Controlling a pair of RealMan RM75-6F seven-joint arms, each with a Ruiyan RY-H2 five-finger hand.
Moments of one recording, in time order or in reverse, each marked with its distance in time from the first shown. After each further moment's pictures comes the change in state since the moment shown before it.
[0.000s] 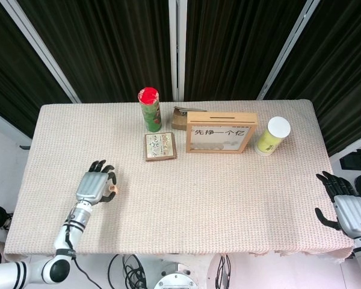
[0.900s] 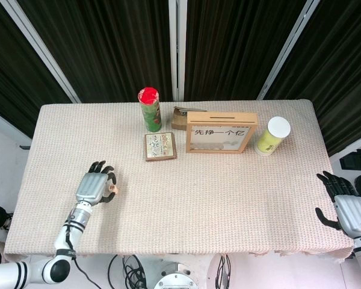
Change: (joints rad) left arm 0.005 -0.007 0.008 0.018 0.005 -0.002 -0.012; right arm 0.000 0.000 0.001 0.000 0.004 0.000 -0.003
